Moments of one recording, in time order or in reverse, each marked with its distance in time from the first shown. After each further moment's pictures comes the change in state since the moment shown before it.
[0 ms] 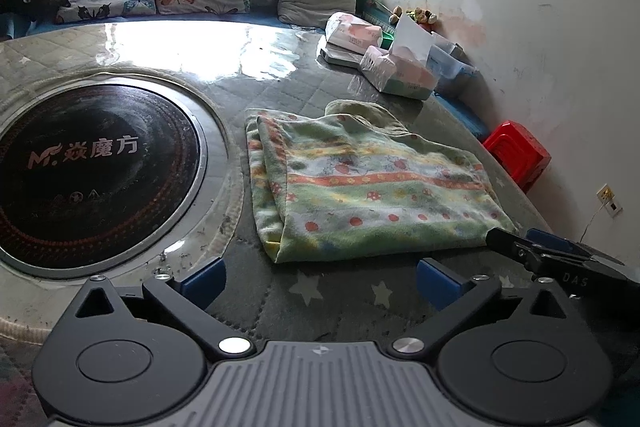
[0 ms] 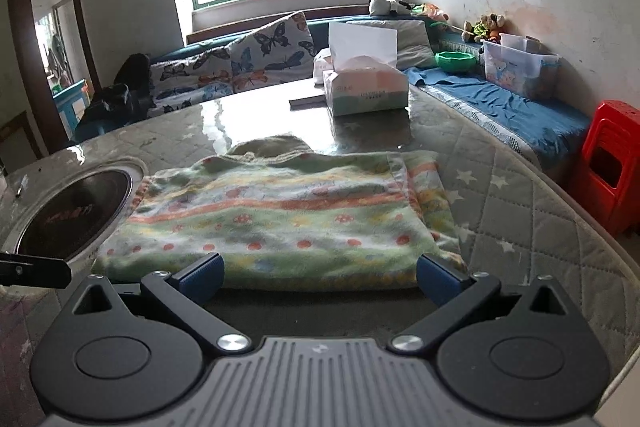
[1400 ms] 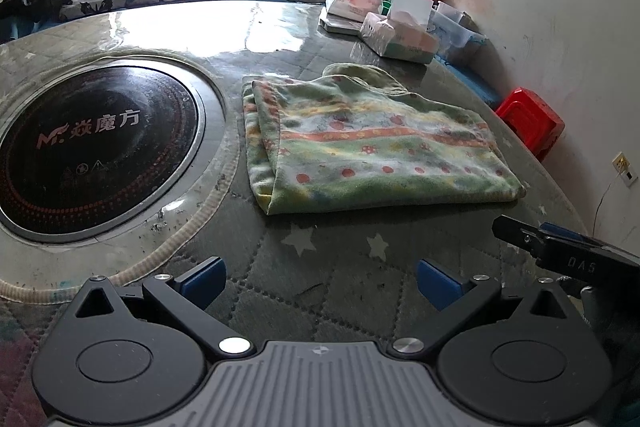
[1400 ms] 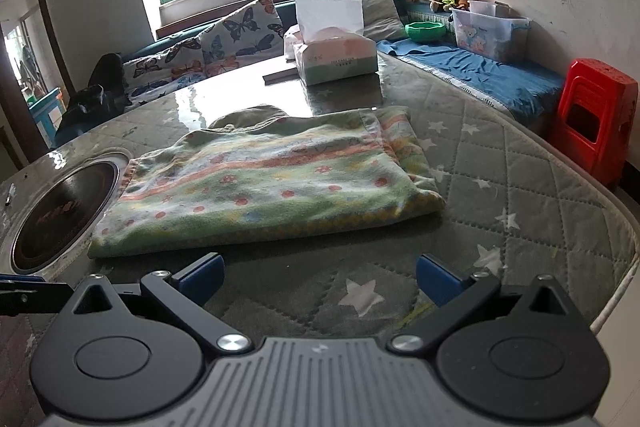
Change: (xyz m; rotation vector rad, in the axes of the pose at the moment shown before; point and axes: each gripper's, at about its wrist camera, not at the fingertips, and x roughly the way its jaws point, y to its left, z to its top) left arm -0.002 -0.019 -0.018 0.044 0.083 0.062; right arm -0.014 -0.002 -0.023 0.102 0.059 -0.053
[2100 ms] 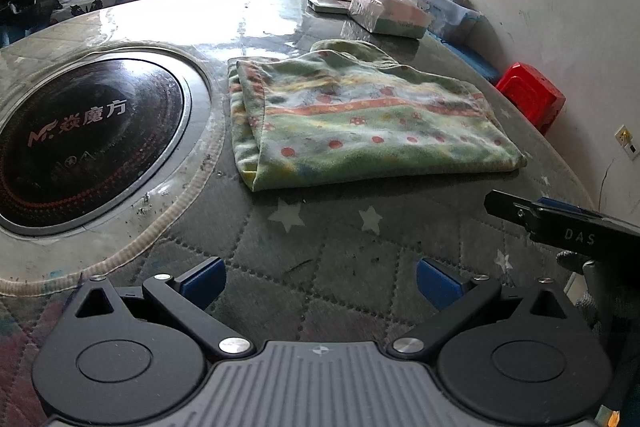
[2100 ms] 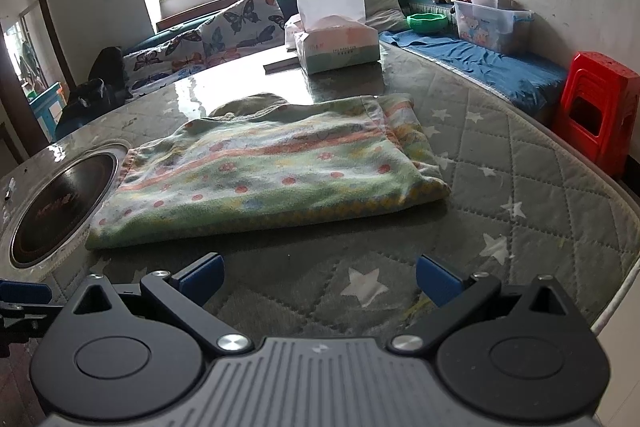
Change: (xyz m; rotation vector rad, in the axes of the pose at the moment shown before) left arm 0.008 -0.011 -0.010 0.053 0.043 0.015; right arm 0.007 0.000 -0.004 0.002 0.030 0.003
